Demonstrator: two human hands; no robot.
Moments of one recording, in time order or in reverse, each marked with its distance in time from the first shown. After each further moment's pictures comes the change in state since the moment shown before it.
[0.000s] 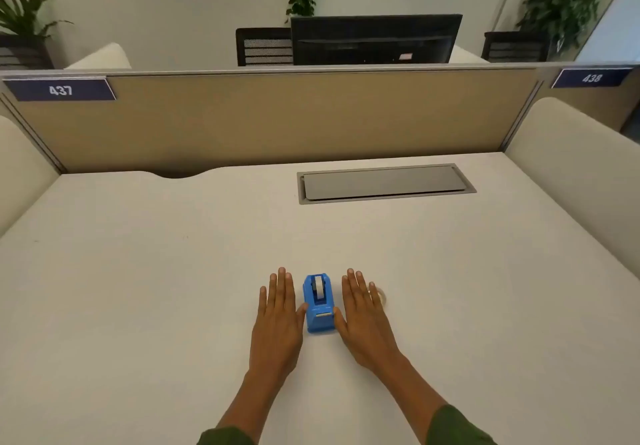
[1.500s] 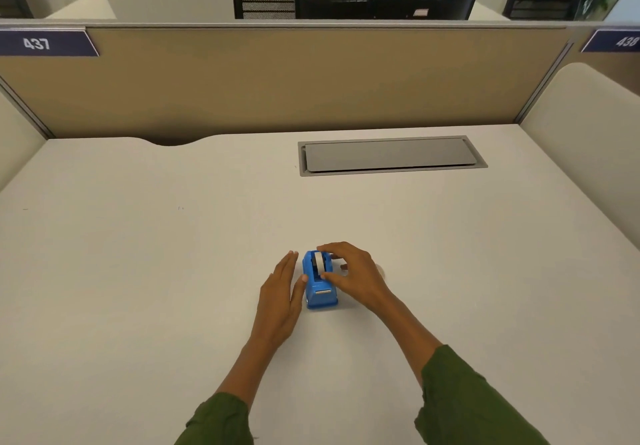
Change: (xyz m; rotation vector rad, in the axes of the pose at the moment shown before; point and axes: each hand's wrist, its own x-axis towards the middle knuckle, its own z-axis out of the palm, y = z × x) left_hand 0.013 0.016 -0.024 -0.553 -0.186 -0.218; right_hand 0.047 -0.004 -0.028 0.592 -0.105 0.014
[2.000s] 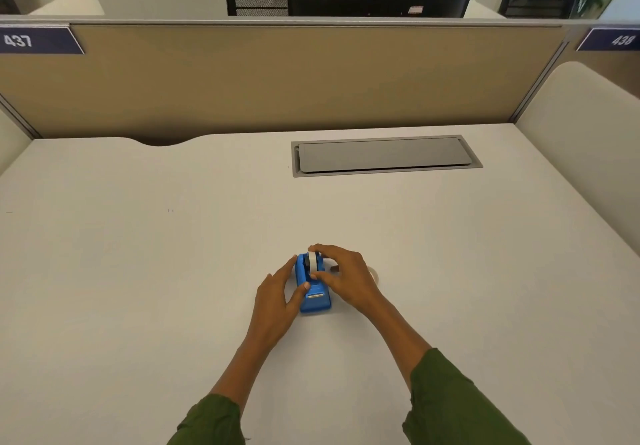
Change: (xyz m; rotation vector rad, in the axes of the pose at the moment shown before) left_hand 0.007 0.005 0.005 -0.005 -0.019 -0.043; right_hand 0.004 0.000 0.001 0.059 -0.005 0.033
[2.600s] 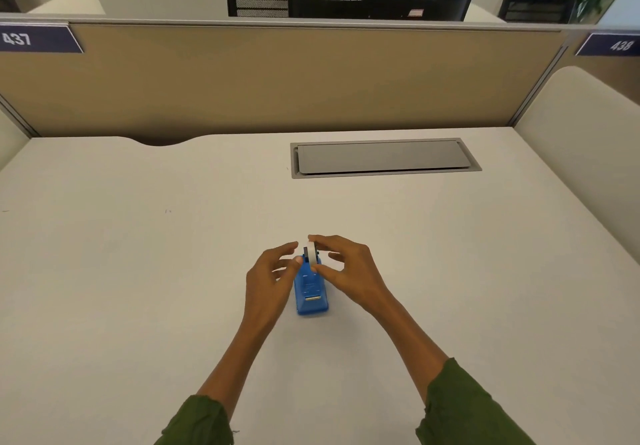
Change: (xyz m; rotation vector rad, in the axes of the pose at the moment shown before) left_hand 0.009 0.035 -0.019 -0.296 0.169 -0.032; right_hand -0.007 -0.029 -0.021 0.084 0.033 -0.086
